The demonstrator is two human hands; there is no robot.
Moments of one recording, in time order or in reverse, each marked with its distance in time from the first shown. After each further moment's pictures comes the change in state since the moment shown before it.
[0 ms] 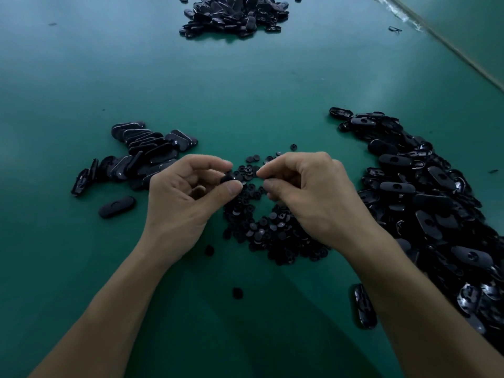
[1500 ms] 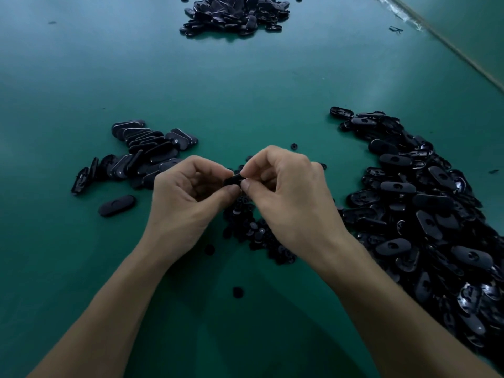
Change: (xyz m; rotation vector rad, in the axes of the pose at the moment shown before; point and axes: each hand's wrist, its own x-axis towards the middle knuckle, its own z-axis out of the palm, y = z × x) left_hand 0.000 0.011 0.003 -0.006 -0.030 -0.112; right_hand -0.003 -0.020 0.025 0.034 0.099 -0.030
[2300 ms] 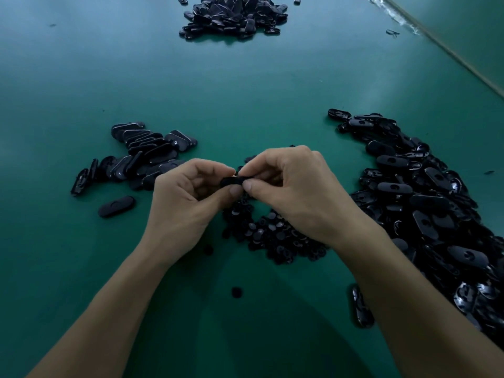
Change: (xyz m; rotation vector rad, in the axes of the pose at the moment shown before) left_hand 0.001 -0.006 -0.002 -0.099 -0.042 0.023; right_hand 0.014 0.007 -0.019 -0.044 -0.189 -0.057
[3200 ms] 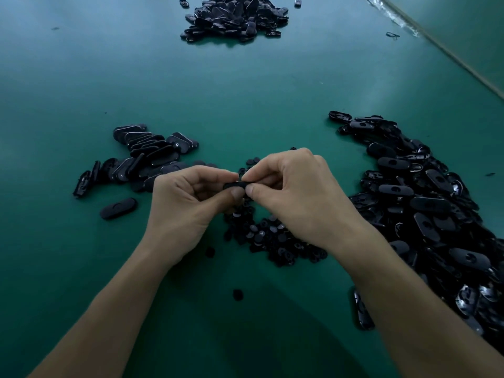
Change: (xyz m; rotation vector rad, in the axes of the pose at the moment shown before) left_hand -0.001 0.002 0.004 -0.003 0.093 -0.094; right_hand -0.004 -0.005 0.003 0.019 0.037 0.066
